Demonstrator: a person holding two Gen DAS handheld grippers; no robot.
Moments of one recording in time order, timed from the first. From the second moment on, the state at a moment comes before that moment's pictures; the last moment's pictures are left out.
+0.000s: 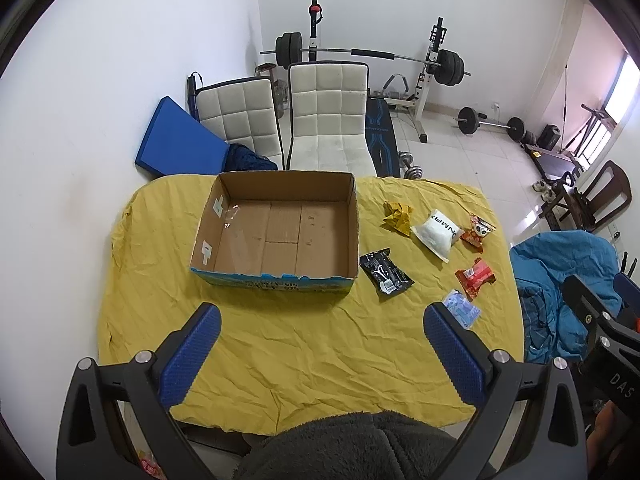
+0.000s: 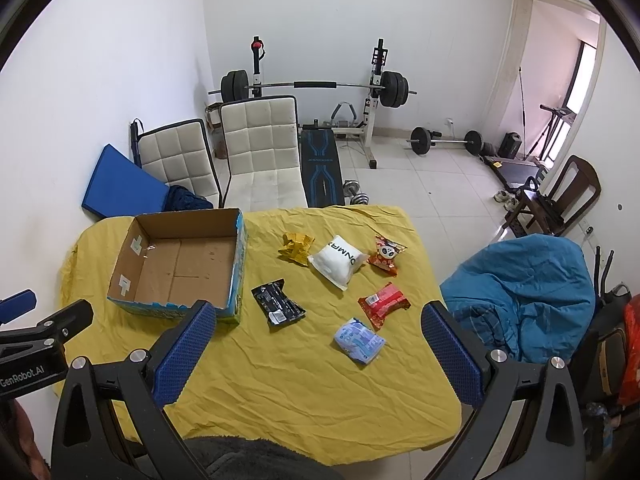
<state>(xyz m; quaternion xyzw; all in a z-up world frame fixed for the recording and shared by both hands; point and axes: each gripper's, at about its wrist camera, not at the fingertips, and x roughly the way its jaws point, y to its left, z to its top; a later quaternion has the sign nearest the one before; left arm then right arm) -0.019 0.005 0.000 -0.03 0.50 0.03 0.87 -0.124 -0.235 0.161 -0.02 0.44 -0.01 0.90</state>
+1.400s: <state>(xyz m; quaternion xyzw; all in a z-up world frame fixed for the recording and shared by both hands) -0.014 0.000 0.011 -0.03 0.50 0.03 0.87 -0.124 -0.237 0.157 -0.01 0.45 0.00 0.89</state>
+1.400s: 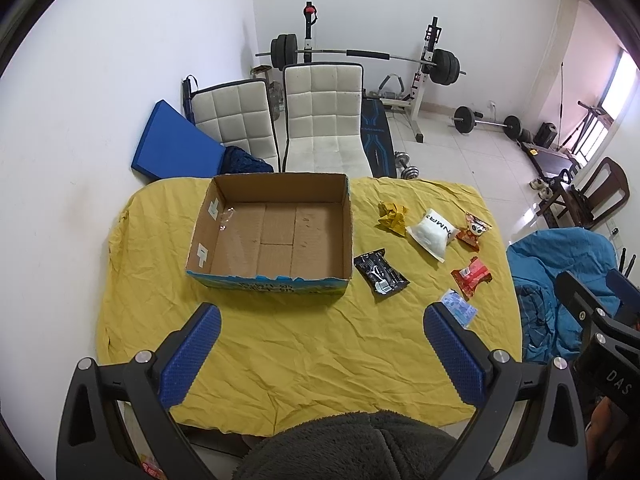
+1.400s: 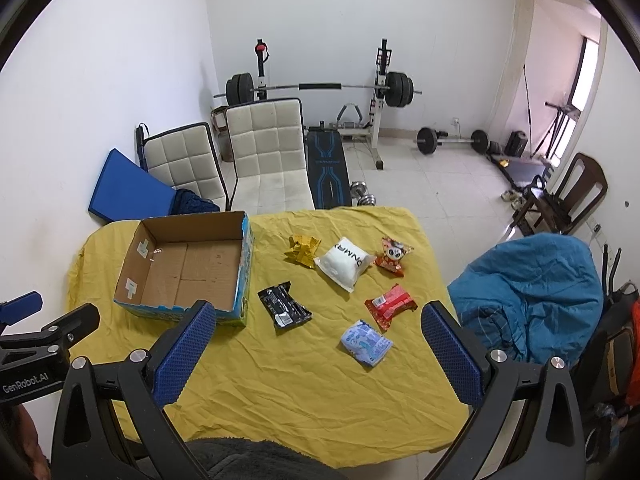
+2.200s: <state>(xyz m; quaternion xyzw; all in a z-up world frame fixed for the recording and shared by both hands) 0.135 -0.114 -0.250 0.01 0.69 -0.03 0.72 0.025 -0.368 -0.190 -0.11 0.69 0.02 0.72</state>
